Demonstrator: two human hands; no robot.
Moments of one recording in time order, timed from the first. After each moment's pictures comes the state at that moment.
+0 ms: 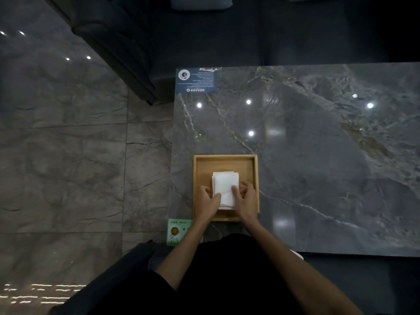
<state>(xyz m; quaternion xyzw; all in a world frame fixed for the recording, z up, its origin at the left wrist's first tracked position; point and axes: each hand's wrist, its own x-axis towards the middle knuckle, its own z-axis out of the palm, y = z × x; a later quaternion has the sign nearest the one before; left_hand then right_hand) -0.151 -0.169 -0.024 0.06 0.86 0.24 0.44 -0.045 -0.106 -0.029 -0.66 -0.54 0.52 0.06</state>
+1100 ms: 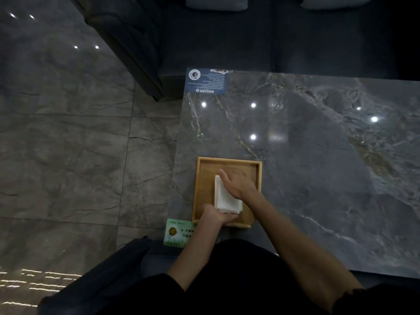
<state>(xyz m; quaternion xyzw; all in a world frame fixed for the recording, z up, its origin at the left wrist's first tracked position) -0.145 -0.143 0.015 -0.60 0.37 0.50 0.50 -0.098 -0.036 -0.032 -0.38 -0.81 0.40 -0.22</state>
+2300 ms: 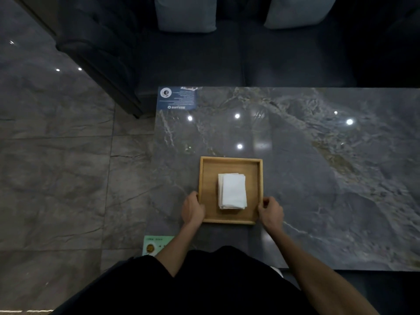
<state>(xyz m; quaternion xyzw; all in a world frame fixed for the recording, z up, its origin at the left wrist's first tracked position) -0.135 -0.119 -0.030 0.17 0.90 0.11 0.38 0.072 -0.002 -0.044 -0.70 -0.61 0.37 -0.05</state>
